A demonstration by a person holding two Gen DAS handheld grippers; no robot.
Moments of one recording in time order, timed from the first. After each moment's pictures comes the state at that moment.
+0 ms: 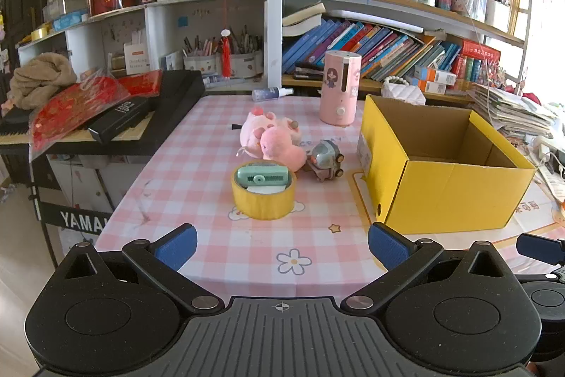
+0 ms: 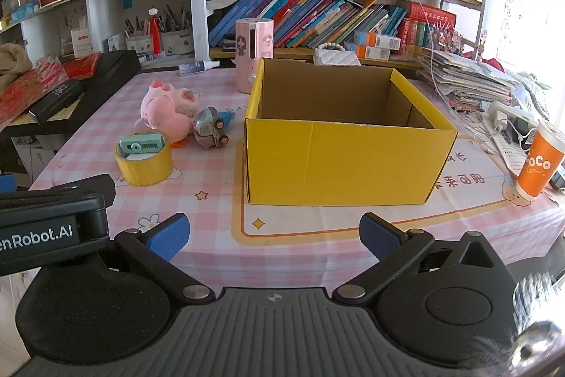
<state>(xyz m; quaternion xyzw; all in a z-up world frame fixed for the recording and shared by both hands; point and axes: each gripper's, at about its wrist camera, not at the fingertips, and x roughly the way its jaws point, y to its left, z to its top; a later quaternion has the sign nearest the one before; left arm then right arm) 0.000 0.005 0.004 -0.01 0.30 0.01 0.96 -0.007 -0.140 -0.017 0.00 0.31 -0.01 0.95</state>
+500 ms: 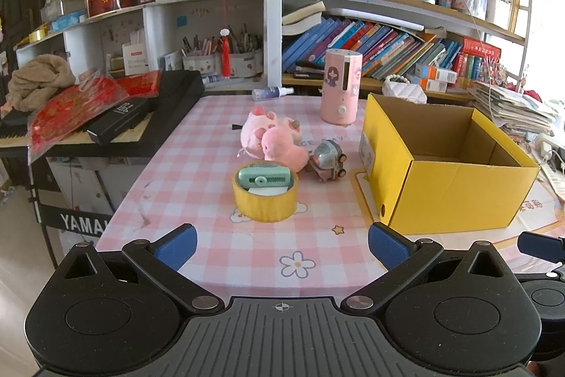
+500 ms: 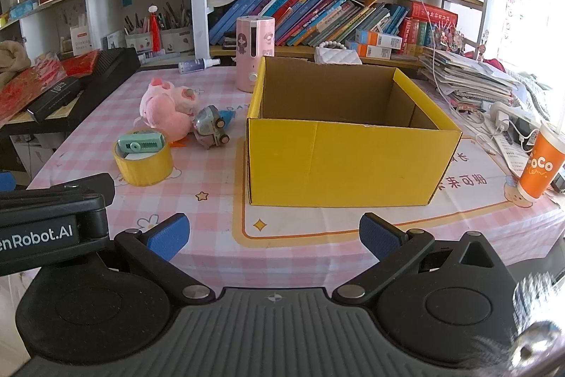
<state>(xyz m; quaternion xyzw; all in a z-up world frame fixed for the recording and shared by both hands) 0.008 0.011 0.002 -0.01 0.30 0.01 0.95 -0.002 -0.139 -0.021 0.00 0.31 -0.01 0.95</state>
